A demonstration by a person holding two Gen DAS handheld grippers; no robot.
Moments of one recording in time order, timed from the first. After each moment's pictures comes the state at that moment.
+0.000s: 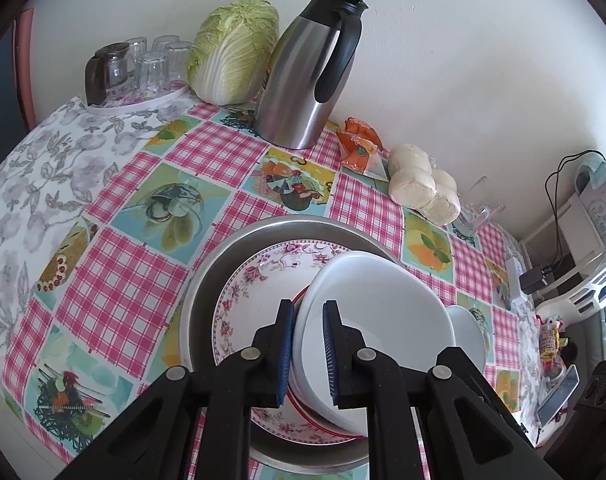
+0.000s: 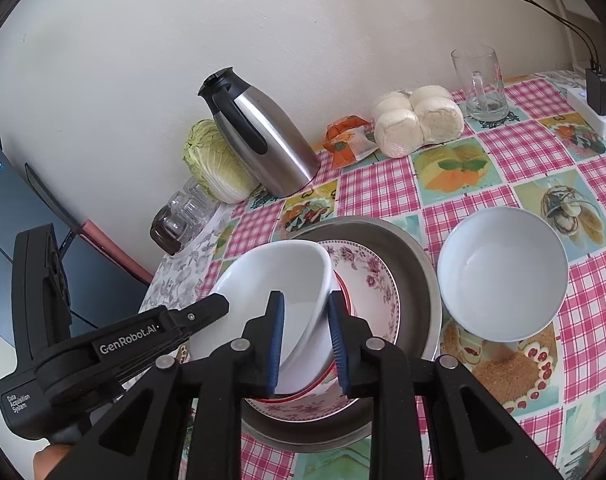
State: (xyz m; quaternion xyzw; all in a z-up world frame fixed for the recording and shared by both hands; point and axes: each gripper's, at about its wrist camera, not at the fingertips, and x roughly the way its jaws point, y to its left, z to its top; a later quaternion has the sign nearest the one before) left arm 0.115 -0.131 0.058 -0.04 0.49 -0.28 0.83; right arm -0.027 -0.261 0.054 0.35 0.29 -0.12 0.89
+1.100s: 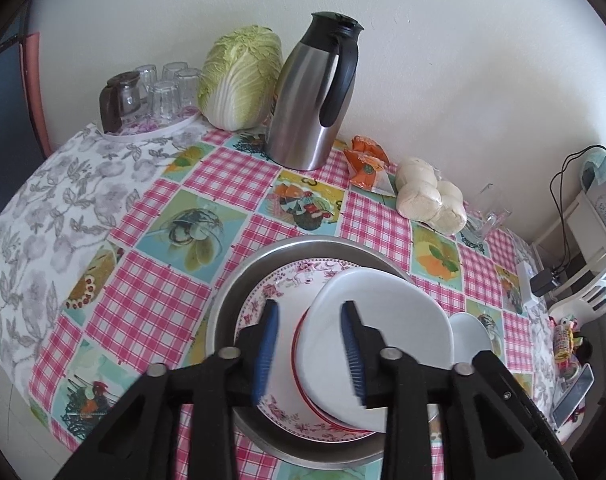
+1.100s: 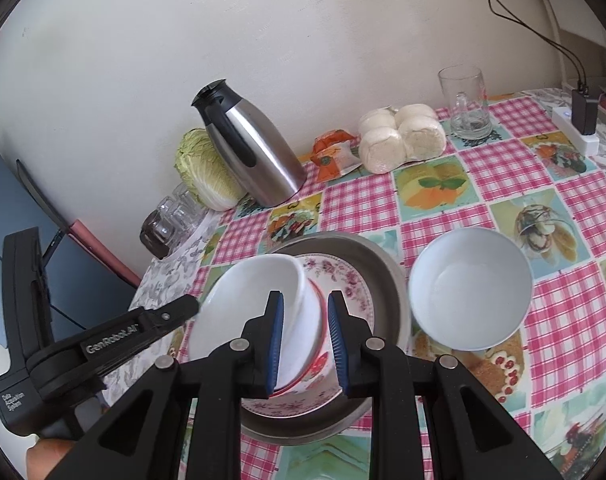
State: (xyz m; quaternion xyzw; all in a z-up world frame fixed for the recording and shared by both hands) left arm 0.107 -0.123 0.081 -0.01 0.46 -0.25 0.85; right arm -0.043 -0.270 0.072 0.32 0.30 -0.16 0.89
